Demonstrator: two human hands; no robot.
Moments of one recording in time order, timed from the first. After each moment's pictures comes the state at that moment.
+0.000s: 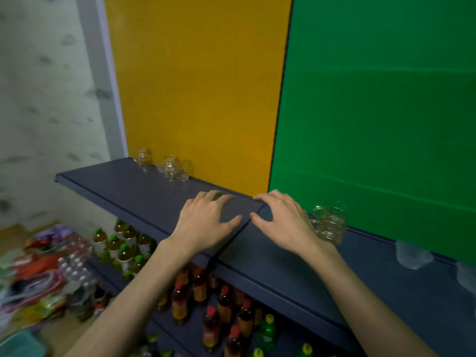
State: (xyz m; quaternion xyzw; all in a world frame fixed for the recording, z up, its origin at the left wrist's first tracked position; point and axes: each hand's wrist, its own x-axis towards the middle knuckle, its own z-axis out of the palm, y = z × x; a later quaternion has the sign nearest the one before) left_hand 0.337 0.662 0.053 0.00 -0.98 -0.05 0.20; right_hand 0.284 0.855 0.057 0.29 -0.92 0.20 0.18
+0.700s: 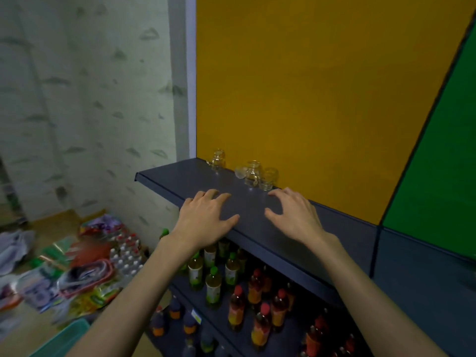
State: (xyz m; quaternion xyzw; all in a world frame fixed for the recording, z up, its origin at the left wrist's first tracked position) left_hand 0.346 0.334 0.037 0.08 -0.98 -0.04 0.18; right_hand 0.241 0.532 0.042 0.29 -0.93 0.16 0.15
